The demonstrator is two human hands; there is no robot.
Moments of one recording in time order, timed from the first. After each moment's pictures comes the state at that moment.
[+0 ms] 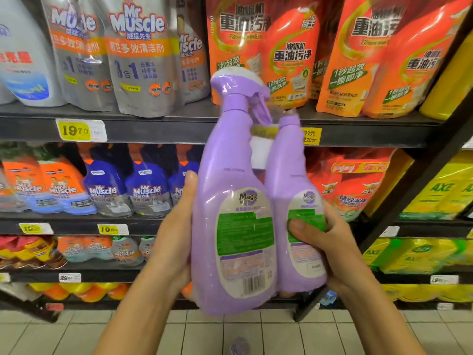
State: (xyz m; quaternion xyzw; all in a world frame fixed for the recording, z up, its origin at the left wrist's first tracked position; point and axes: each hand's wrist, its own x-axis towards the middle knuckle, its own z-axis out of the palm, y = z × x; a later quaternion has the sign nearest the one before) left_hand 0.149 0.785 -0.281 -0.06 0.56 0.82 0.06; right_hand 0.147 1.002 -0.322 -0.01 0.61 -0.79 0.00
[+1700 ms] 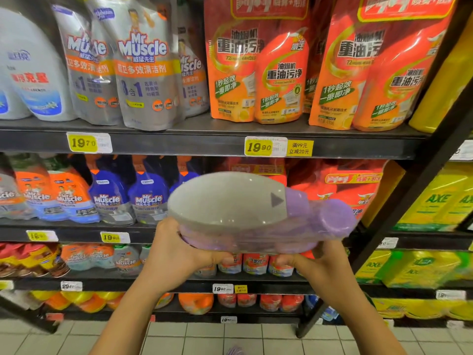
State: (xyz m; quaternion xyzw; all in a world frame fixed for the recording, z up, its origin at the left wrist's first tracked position) left_hand 0.145 0.767 -0.315 0.11 0.80 0.58 -0.09; right_hand 0.152 1.017 -0.345 -0.19 0.75 -0.62 -0.13
